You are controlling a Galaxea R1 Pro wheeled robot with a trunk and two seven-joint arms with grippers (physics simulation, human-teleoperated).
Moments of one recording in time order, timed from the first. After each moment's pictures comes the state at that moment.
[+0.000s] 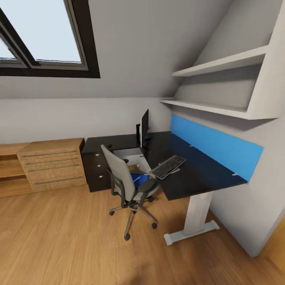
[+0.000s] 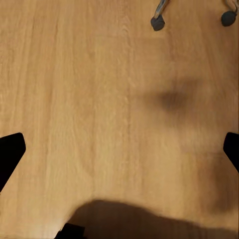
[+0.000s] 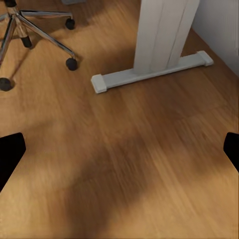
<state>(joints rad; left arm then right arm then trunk) 0.01 -0.09 0.00 -0.46 0.17 -0.35 0.10 0.00 -0.04 -0.05 -0.32 -0.04 -0.73 0.00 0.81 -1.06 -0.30</state>
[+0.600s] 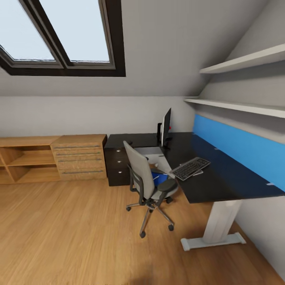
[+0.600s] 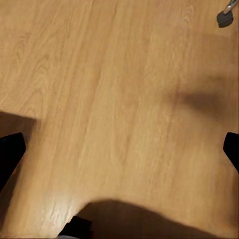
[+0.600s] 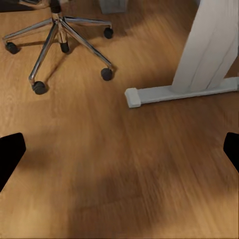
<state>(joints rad) -0.03 -0.13 0.00 -0.62 0.16 -0.09 0.27 -0.04 -0.04 -0.05 -0.32 -0.05 -0.72 -0.01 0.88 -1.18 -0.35</state>
